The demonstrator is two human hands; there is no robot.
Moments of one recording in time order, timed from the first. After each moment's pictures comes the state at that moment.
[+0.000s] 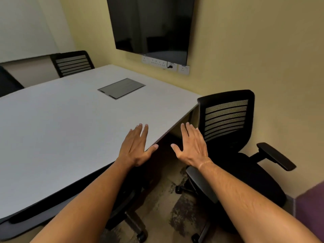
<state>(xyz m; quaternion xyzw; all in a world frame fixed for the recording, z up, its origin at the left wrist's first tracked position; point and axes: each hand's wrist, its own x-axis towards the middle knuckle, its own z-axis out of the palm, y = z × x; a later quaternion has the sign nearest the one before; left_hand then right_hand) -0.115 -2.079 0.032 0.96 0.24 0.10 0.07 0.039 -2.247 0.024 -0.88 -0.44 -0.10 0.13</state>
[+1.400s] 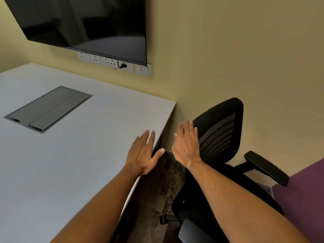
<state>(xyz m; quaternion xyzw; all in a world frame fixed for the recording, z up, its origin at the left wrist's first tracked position) 0.251 -1.940 -0.026 0.99 0.08 0.04 0.13 0.343 -2.088 -0.011 -0.97 -0.22 -0.09 0.09</state>
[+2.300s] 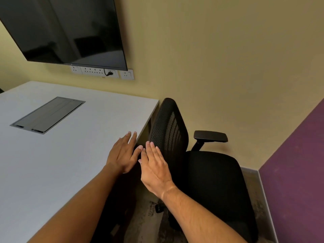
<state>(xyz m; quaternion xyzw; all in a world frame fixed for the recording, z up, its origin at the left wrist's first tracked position) 0.139 -2.030 0.003 0.99 0.09 0.05 0.10 0.142 -2.183 -0.020 -0.91 -0.36 -0.14 0.13</state>
